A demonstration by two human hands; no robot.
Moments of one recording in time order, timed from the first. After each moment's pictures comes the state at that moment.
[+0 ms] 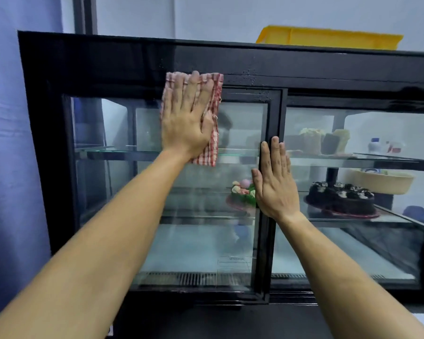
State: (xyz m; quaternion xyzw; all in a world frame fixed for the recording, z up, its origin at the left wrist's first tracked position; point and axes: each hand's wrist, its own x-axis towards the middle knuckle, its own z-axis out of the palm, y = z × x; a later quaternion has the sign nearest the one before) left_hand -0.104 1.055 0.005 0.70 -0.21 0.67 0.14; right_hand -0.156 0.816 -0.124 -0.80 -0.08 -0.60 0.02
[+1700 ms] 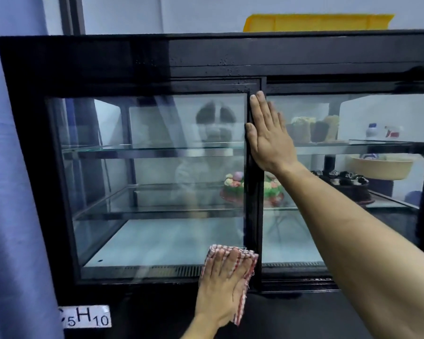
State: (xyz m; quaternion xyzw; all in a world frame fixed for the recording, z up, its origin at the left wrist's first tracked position) left_hand -0.162 0.971 -0.386 0.82 -0.32 0.48 0.02; right_hand -0.173 0.796 -0.042 -0.83 -0.10 -0.54 0.08
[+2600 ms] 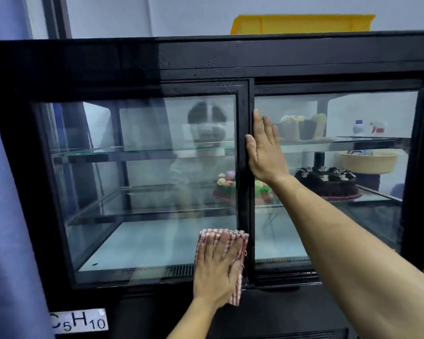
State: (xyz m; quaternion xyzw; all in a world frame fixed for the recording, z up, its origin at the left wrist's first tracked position) left_hand -0.159 0.963 -0.353 0.83 -0.26 0.49 0.06; right_hand -0.167 0.779 -0.075 -0.83 -0.10 -0.51 0.18
